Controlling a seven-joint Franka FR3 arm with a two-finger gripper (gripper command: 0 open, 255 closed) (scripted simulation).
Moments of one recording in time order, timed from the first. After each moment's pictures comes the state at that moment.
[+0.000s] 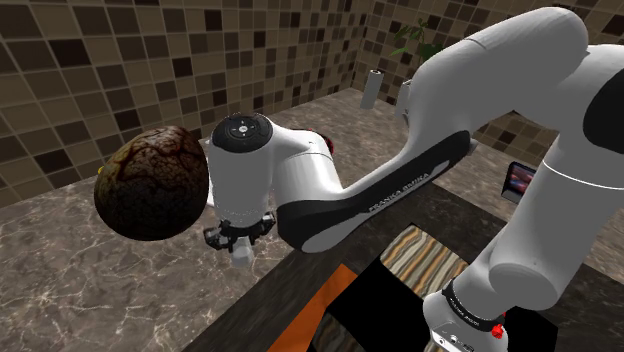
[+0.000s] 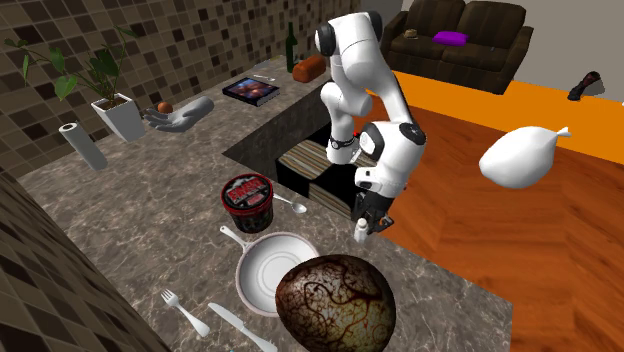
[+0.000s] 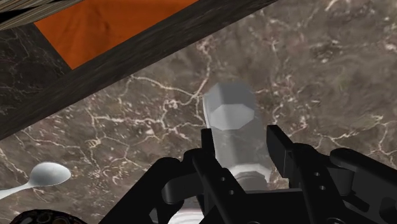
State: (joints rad) arm 0.00 0.22 0.82 -2.07 -0.47 2.24 1.38
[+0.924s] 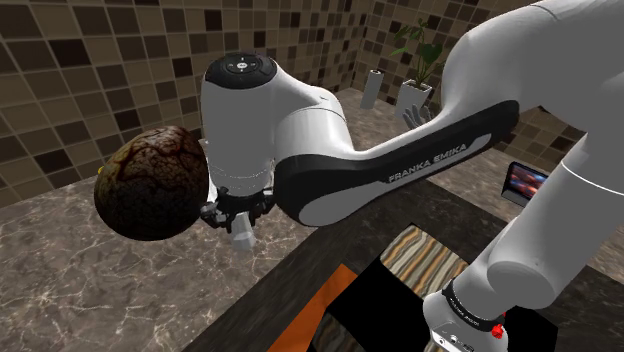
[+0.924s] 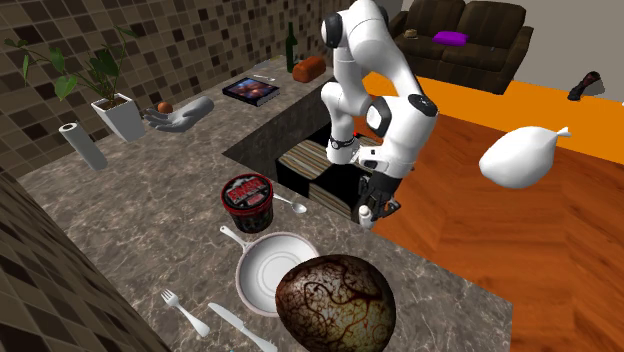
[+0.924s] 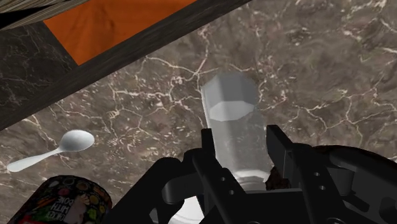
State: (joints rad) arm -0.04 0.10 0.86 -1.99 -0.33 2.11 1.27
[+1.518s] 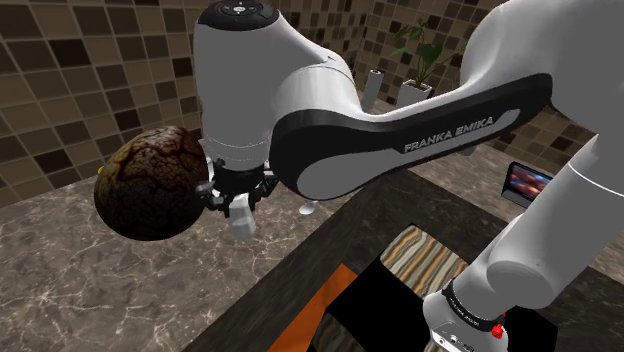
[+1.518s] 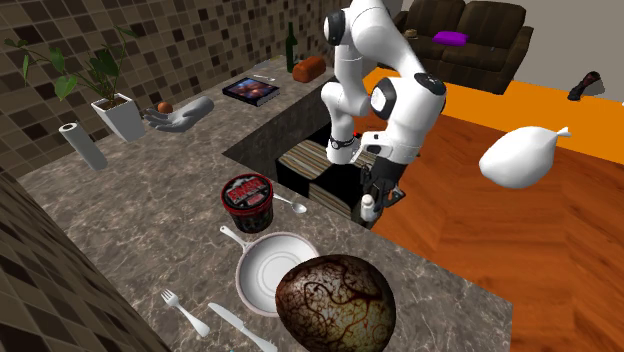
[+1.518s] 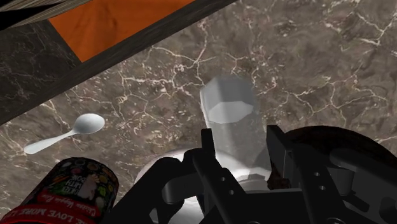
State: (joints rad) arm -0.05 0.06 0.87 -1.91 -0.27 2.00 1.21
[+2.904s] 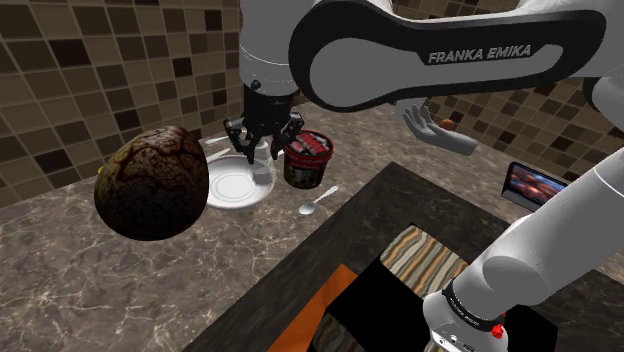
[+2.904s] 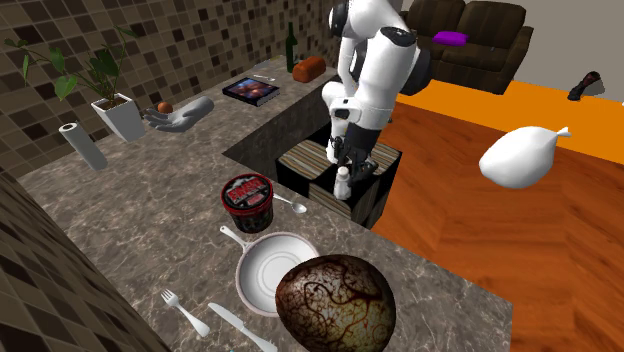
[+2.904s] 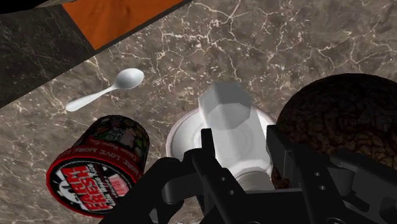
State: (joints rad) arm -0.13 -0.09 0.77 -1.84 -0.13 1.88 0.96
